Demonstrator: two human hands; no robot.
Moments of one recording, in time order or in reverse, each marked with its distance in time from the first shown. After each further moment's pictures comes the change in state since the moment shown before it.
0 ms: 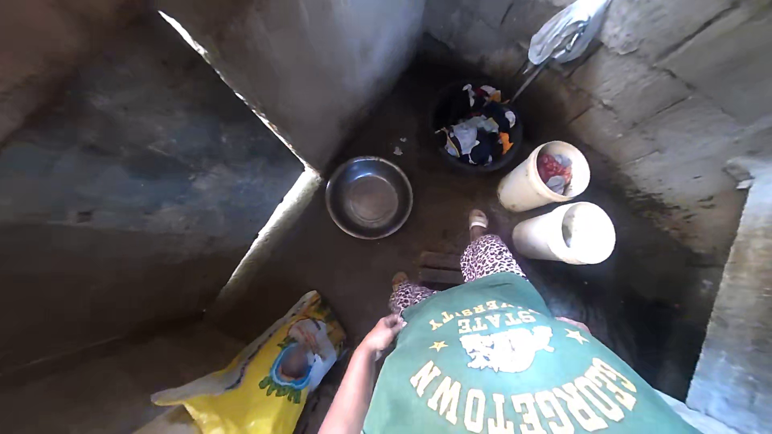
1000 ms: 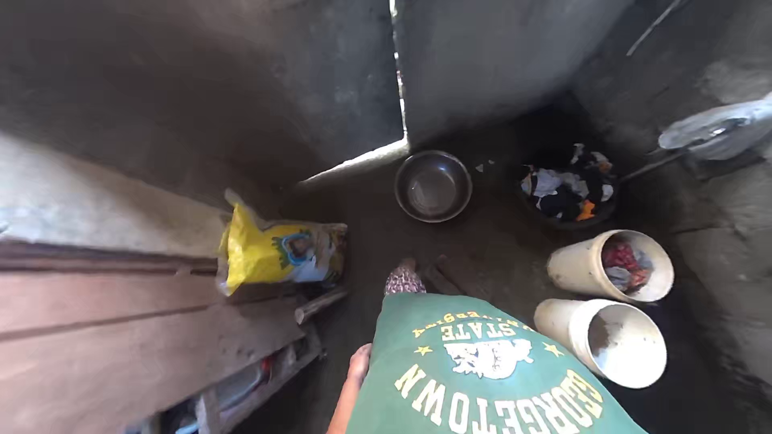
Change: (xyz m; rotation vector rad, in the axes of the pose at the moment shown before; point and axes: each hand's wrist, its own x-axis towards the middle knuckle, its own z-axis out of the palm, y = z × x) left_hand 0.043 -0.264 0.285 -0.759 0.933 -0.240; right_hand -0.019 -0.024 -0.071 -0.678 -0.419 -0.568
